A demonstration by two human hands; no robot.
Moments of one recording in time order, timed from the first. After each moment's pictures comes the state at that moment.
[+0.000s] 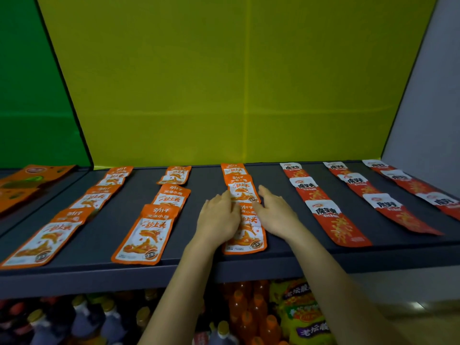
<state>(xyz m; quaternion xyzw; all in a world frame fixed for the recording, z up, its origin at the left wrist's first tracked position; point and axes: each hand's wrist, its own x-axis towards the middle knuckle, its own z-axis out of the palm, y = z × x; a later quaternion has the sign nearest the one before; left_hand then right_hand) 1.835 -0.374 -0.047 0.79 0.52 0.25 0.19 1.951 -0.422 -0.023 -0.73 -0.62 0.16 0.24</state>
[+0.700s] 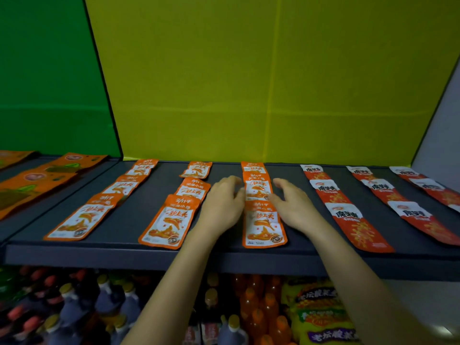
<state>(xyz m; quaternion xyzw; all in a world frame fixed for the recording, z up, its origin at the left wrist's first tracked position) 1.809 -0.382 -0.027 0.77 0.51 0.36 0.15 1.951 -0.419 -0.017 -0.70 -0.63 0.15 0.31</state>
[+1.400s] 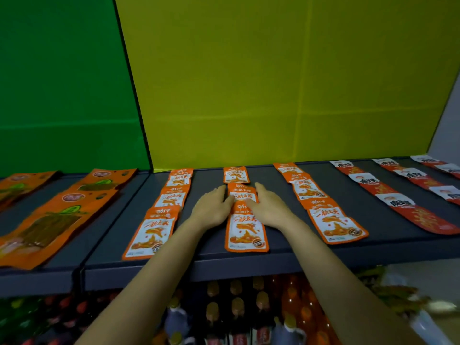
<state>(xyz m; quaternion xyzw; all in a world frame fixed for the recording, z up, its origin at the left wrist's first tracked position) 1.669 -0.320 -0.033 0.81 0.52 0.20 0.19 1.797 -0.368 -0.026 -0.74 -0.61 0.17 0.24</state>
